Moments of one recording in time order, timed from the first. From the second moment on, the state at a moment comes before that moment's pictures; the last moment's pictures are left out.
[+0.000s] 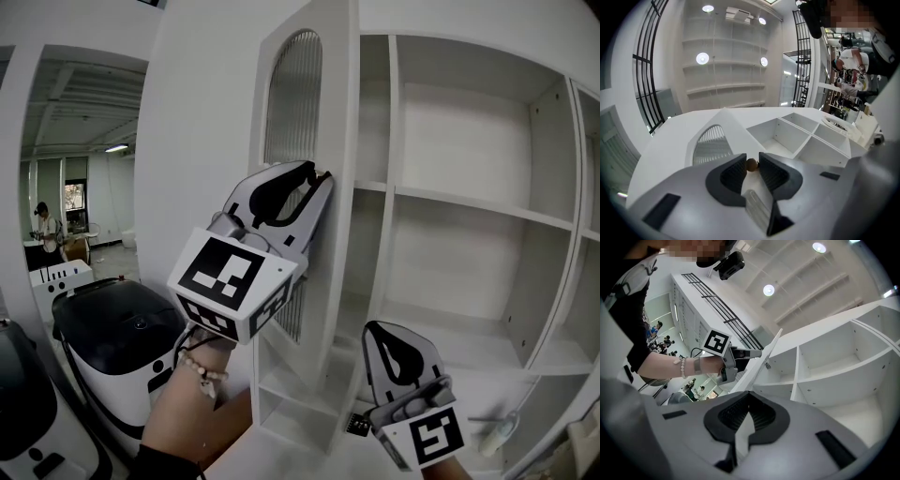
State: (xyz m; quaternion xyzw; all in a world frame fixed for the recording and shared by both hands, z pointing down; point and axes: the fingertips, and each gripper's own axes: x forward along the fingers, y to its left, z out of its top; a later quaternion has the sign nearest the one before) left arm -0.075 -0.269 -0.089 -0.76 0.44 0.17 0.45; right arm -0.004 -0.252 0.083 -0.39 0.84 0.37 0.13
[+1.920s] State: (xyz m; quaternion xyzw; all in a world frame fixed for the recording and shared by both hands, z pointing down) left arm -0.226 -0.200 -0.087 -0.71 0.52 0.18 0.44; right arm -0.080 -0.210 0.080 -0.28 0.87 0.35 0.19
